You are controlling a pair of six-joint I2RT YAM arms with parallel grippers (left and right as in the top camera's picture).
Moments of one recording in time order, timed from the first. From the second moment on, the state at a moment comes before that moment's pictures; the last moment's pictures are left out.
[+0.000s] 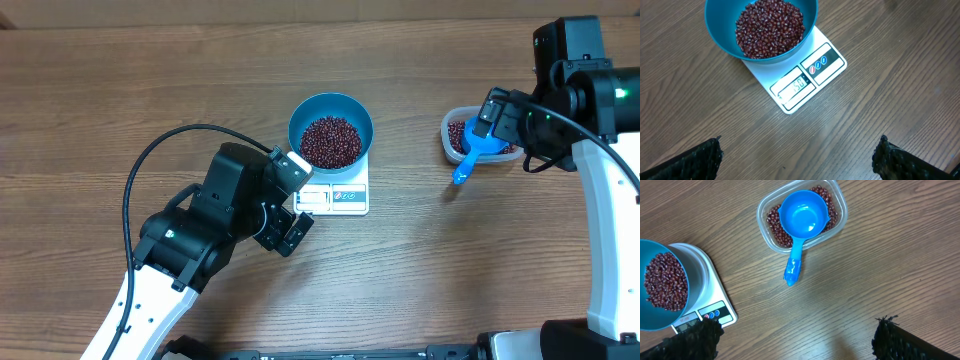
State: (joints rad) left arm -0.49 1.12 1.09 -0.90 0.12 0.18; right arm 0.05 1.58 1.89 -1.55 0.11 0.45
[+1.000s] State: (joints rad) left arm -0.31 0.58 0.58 -0.07 0.19 0.19; right arm 0.05 1.58 1.89 -1.55 0.11 0.45
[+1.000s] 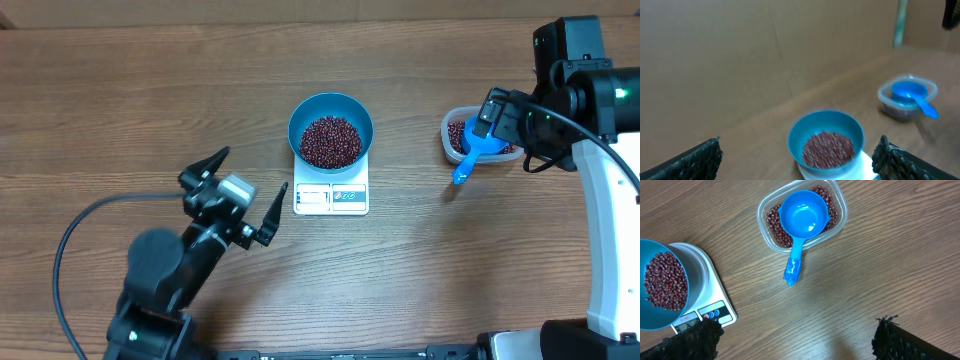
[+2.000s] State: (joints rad) left arm -0.02 0.04 0.02 0.39 0.28 0.18; right arm 0.05 1.58 1.89 -1.55 0.11 0.45
